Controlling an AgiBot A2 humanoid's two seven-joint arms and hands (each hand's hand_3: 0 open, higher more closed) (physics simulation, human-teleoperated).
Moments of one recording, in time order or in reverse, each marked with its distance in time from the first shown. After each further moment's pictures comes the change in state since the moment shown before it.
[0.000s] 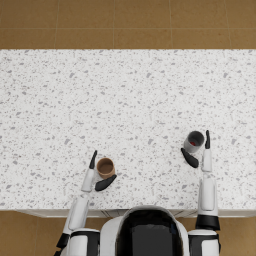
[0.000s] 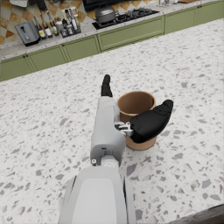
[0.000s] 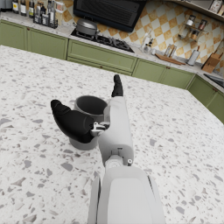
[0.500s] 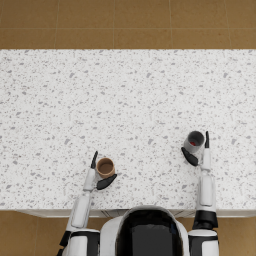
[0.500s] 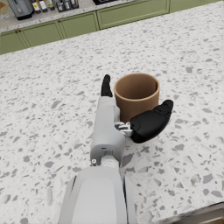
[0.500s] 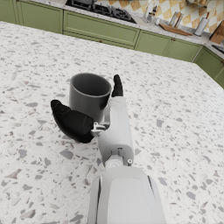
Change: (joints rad) left arm 0.038 0.048 0.030 0.142 0.000 0.000 0.000; right arm 0.061 -0.030 0.005 -0.198 0.000 0.000 0.000
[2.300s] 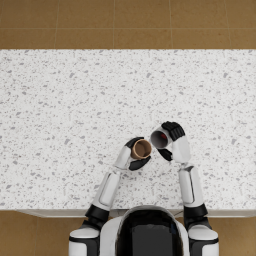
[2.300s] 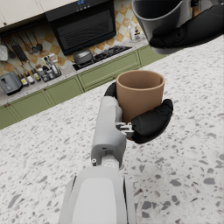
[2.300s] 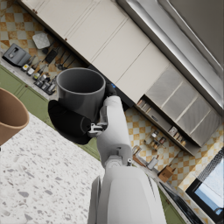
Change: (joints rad) left arm 0.444 0.332 0.240 0.213 0.361 -0.040 -0.001; right arm 0.183 -0.108 0.246 0.452 0.607 0.075 0.006
